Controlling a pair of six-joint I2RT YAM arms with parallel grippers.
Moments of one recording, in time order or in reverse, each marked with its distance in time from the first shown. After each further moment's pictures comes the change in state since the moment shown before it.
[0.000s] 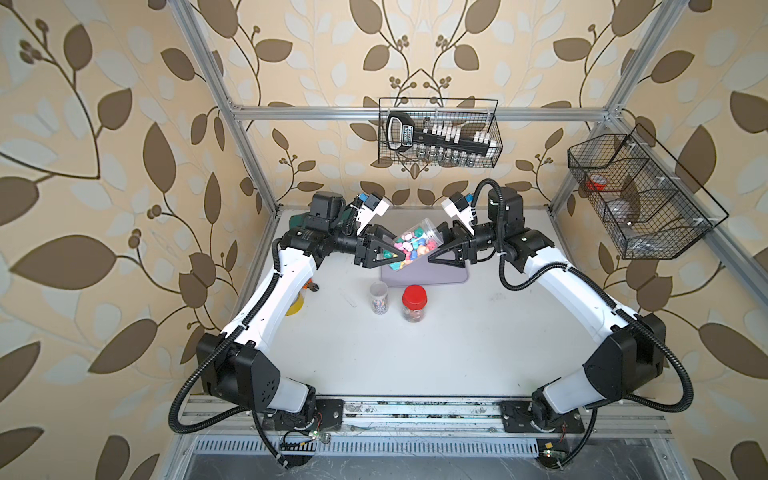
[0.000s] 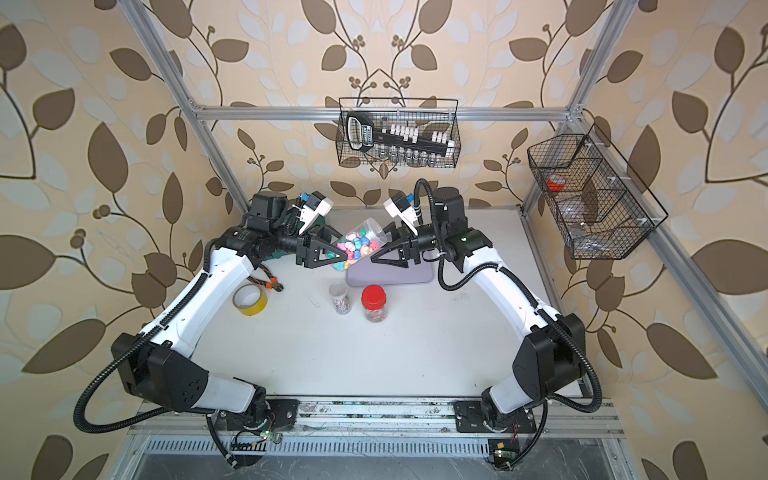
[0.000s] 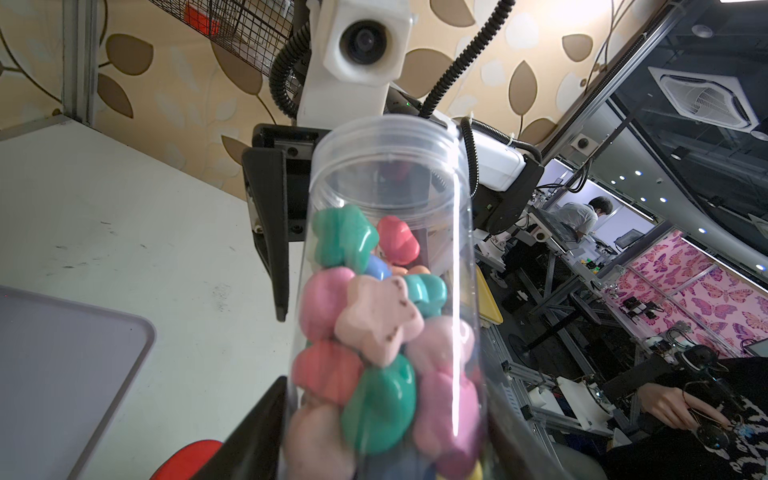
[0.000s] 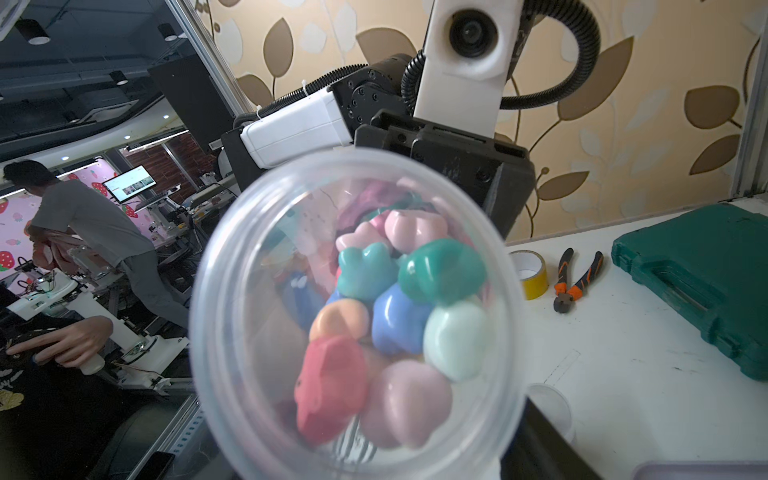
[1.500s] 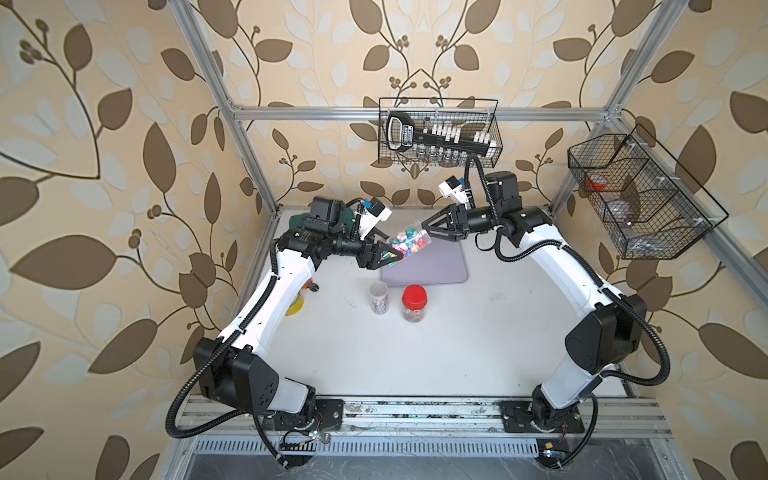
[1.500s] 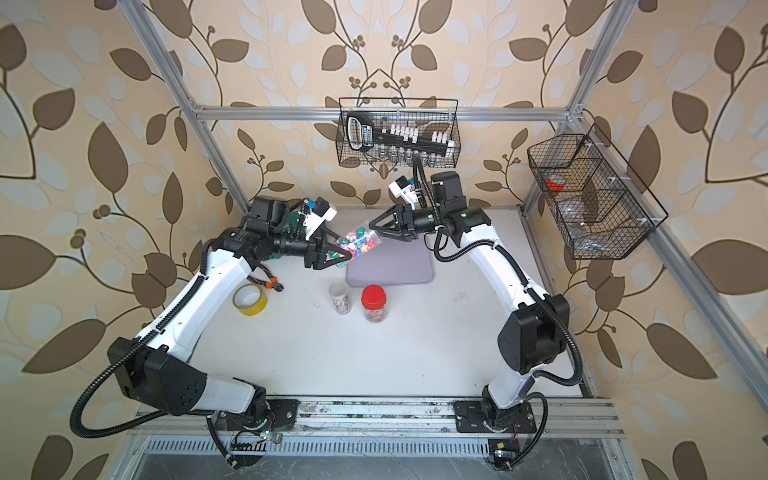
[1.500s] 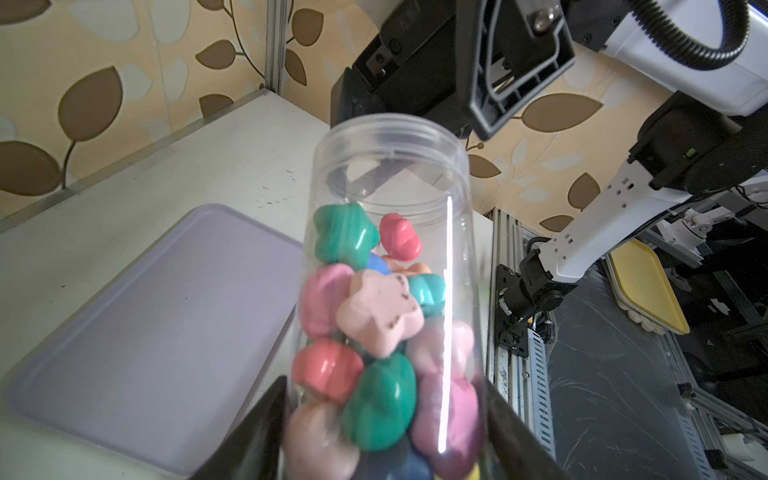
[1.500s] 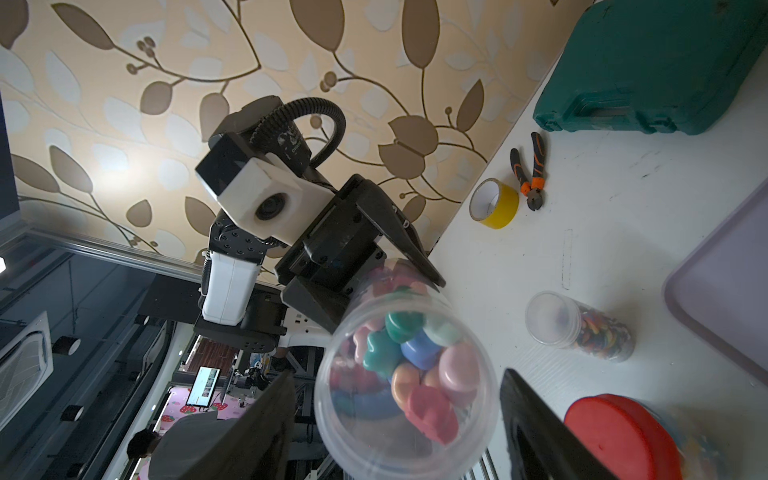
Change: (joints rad) left arm -0.006 -0.018 0.002 -0.135 -0.450 0.209; right arm -0.058 0.171 0.286 -0.329 0.191 0.507
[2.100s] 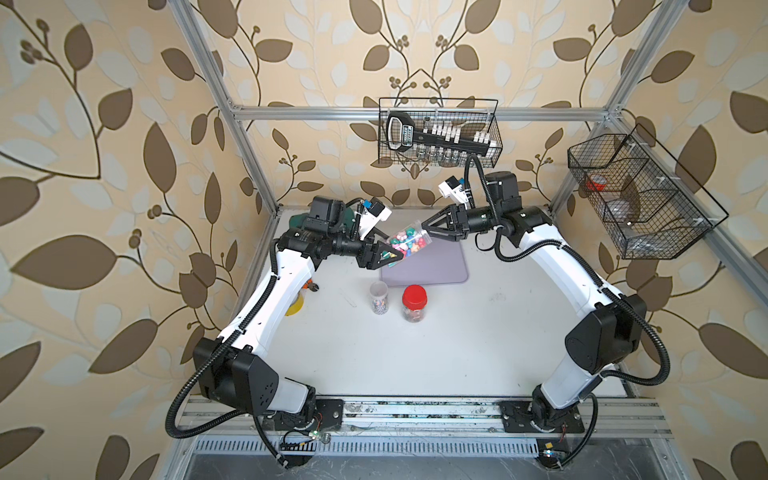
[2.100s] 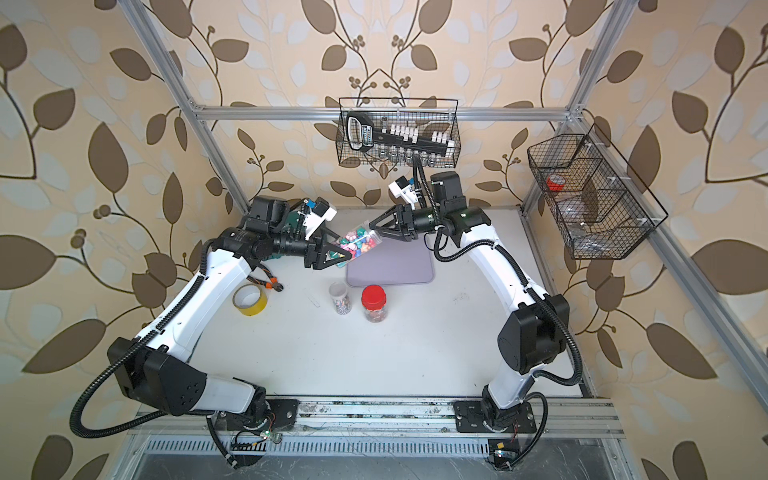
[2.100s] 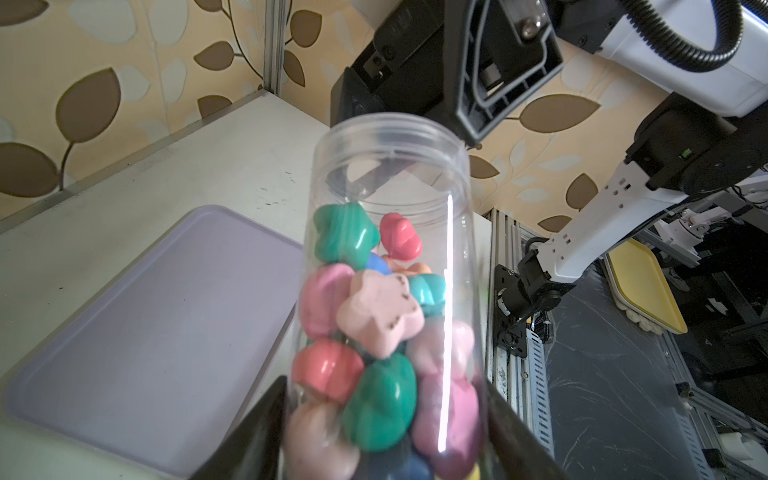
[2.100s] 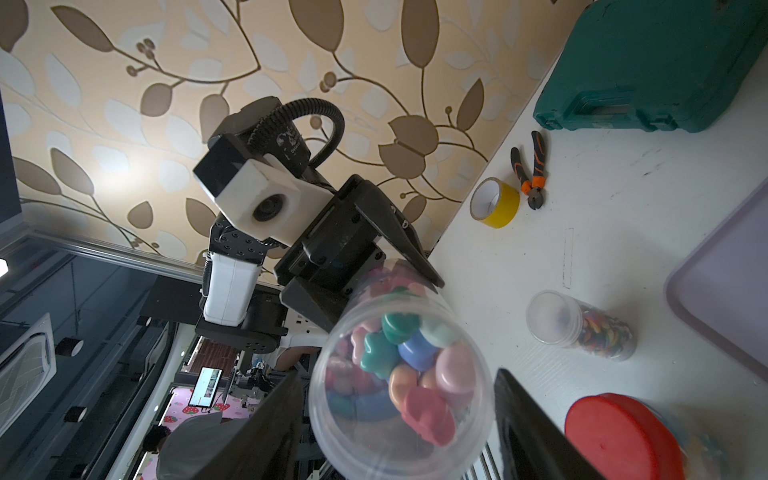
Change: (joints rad) left arm 0.000 0.000 0.000 0.000 0.005 0.000; right arm 0.001 0.000 0.000 0.000 0.000 0.006
